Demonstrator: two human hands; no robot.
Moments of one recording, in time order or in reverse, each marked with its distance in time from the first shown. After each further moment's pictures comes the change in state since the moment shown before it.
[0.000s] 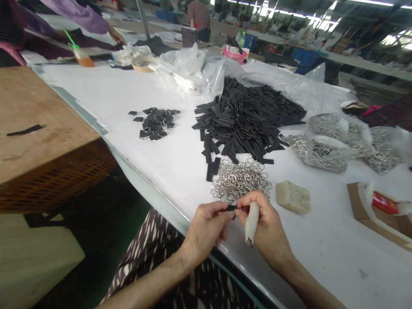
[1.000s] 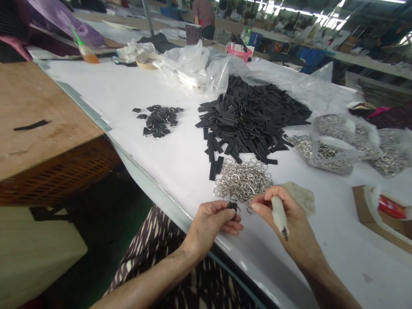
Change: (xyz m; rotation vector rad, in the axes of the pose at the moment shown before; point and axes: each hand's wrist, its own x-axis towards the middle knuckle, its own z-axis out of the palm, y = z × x) left_hand 0.003 -0.007 -0.003 -0.239 -0.026 -0.085; right_hand 0.005 -0.008 -0.031 -0.025 0.007 0.015
